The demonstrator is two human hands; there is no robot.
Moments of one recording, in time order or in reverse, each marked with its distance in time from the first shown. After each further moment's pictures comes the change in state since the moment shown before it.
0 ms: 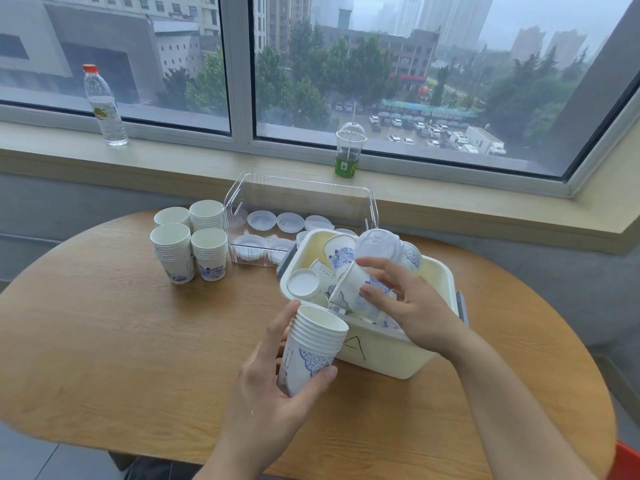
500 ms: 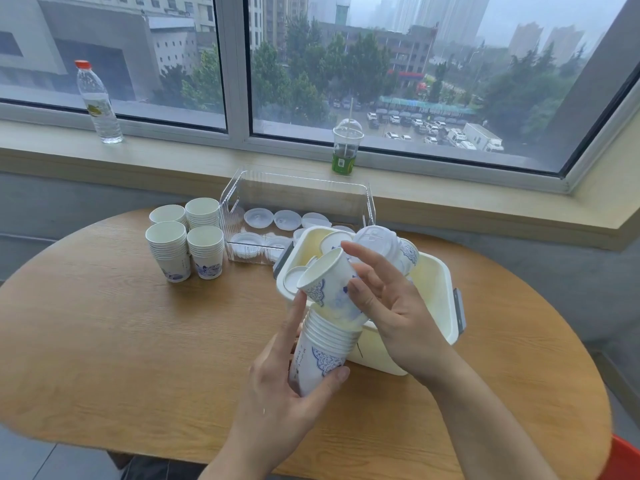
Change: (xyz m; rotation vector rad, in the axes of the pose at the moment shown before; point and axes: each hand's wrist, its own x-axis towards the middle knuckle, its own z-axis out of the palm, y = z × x) left_hand 0.001 0.006 0.013 0.007 -0.017 0.069; right_hand -0.025 -0.036 0.034 0.355 0.058 -0.164
